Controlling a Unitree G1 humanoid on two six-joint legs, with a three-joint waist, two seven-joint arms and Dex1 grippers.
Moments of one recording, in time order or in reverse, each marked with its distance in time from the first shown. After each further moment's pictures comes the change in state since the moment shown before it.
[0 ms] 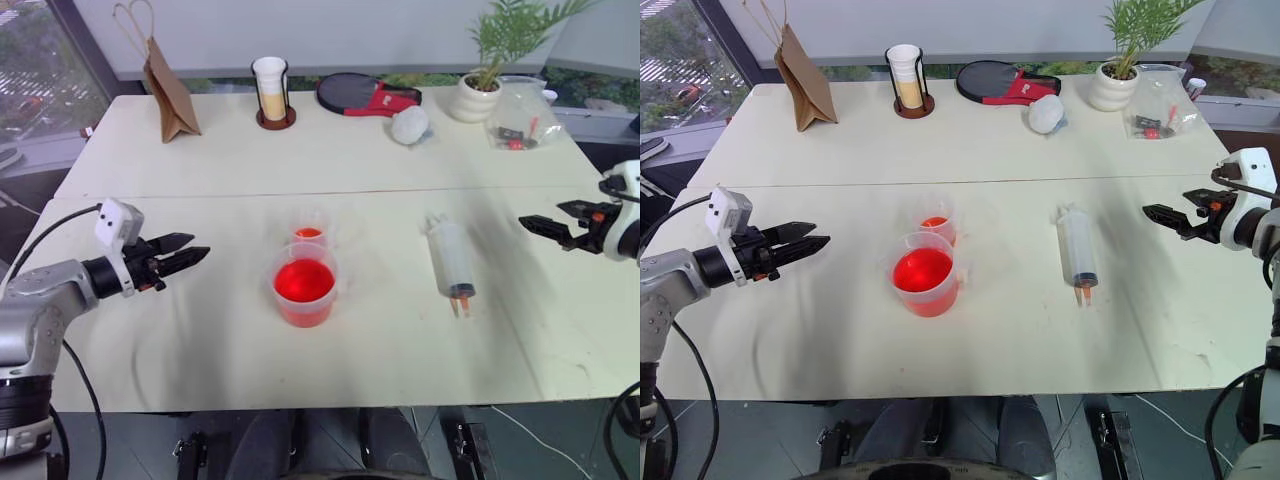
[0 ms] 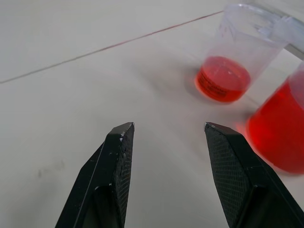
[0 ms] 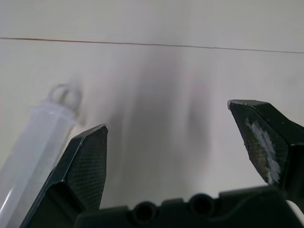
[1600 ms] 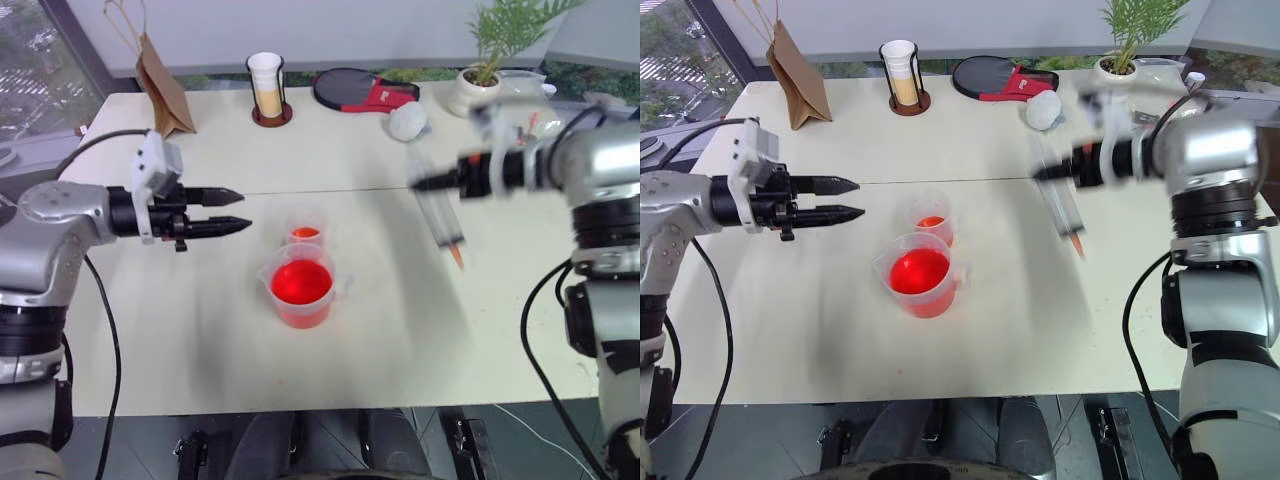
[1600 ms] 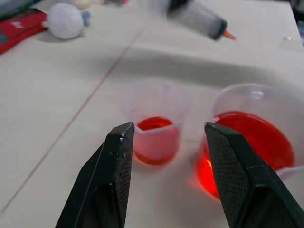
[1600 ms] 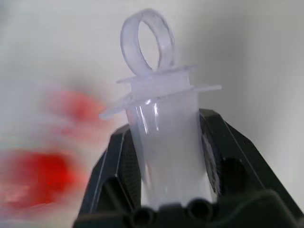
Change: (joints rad) left arm -0.428 0.073 -0.208 0.083 0.022 -0.084 -0.289; right arm -0.582 0.320 0.128 -0.329 0.193 0.580 0.096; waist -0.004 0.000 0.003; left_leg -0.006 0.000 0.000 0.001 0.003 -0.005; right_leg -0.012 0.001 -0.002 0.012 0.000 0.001
